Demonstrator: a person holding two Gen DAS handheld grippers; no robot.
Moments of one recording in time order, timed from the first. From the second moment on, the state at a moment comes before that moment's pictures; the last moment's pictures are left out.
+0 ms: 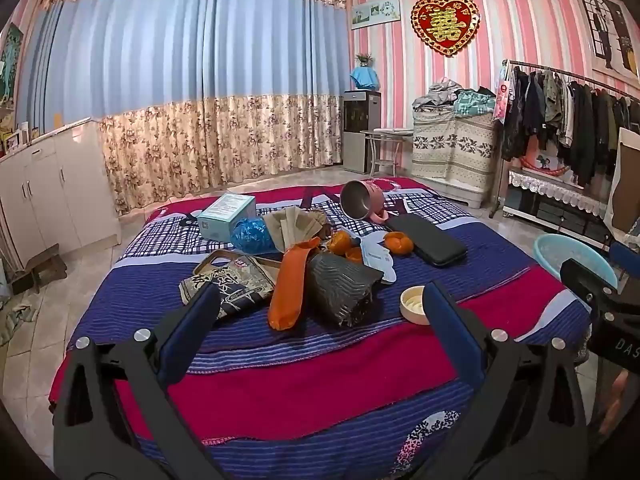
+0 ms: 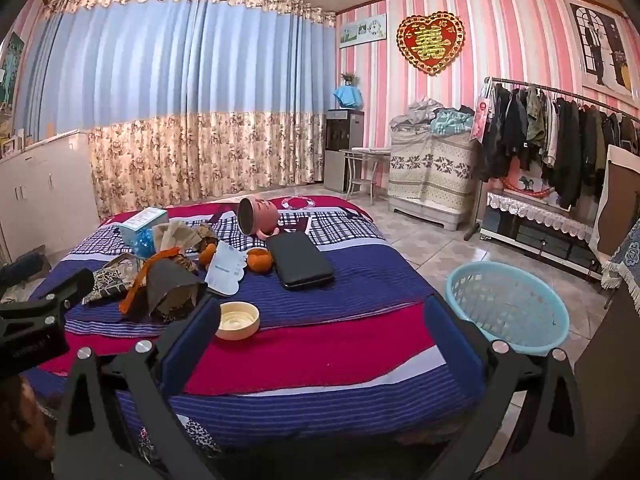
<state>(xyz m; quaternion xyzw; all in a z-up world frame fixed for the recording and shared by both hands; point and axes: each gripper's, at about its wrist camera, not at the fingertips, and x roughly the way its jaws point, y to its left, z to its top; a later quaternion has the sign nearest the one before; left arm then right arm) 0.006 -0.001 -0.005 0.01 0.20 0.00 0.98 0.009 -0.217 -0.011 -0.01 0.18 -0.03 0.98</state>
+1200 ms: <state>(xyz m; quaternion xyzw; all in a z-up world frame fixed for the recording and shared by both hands) 0.001 0.002 -0.003 0.01 0.20 0.00 0.98 0.009 -0.217 -0.014 -0.01 0.18 -0.03 0.98</state>
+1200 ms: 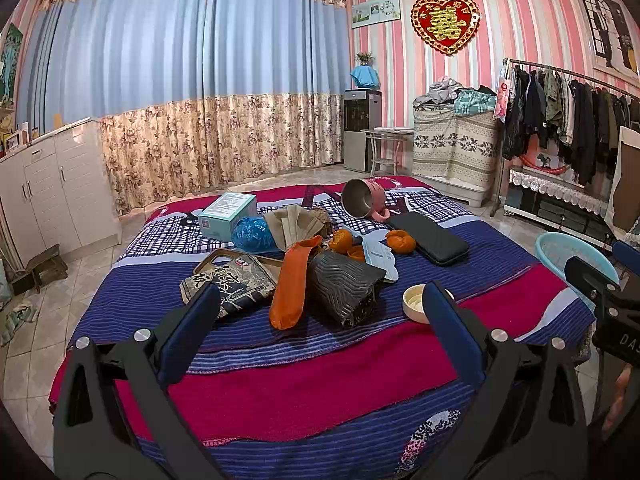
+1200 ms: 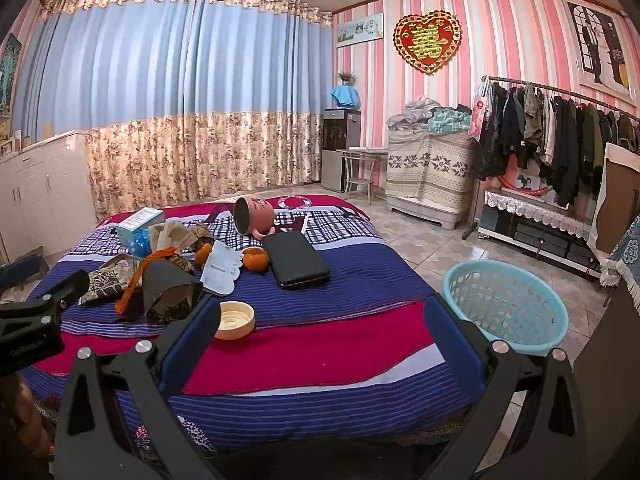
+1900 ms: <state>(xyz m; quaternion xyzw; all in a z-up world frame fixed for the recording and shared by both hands) 0.001 0.002 -0.003 0.01 0.20 0.00 0.98 0.009 -0.218 -0.014 -0.01 0.18 -0.03 0.98</state>
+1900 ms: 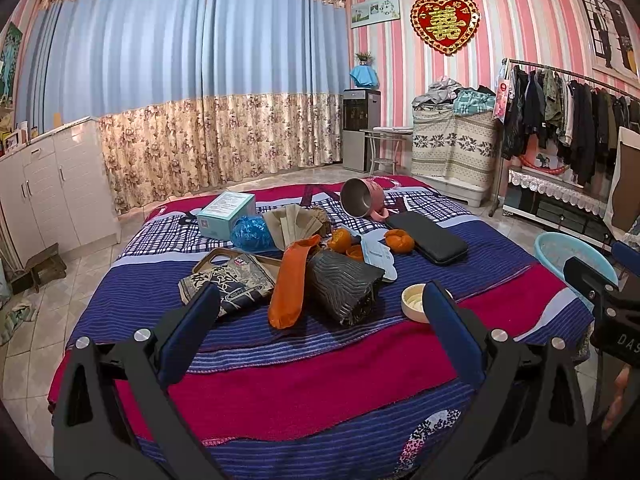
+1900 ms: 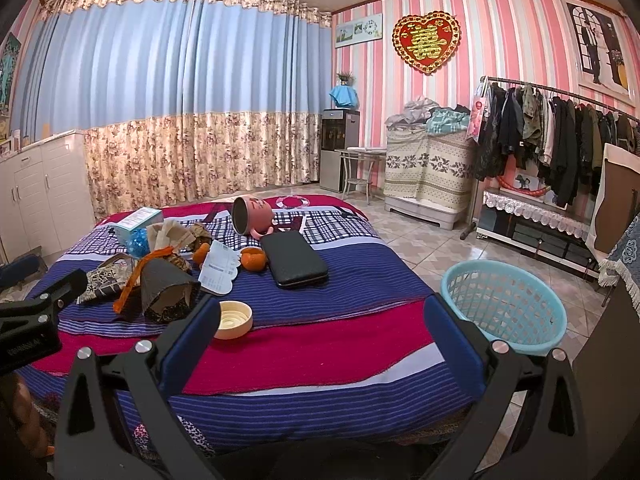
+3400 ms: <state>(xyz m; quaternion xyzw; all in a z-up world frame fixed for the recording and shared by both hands) 0.001 0.002 -0.007 0.01 0.20 0.00 0.98 0.006 -0.223 -0.011 -0.01 0.18 -0.03 0.98</state>
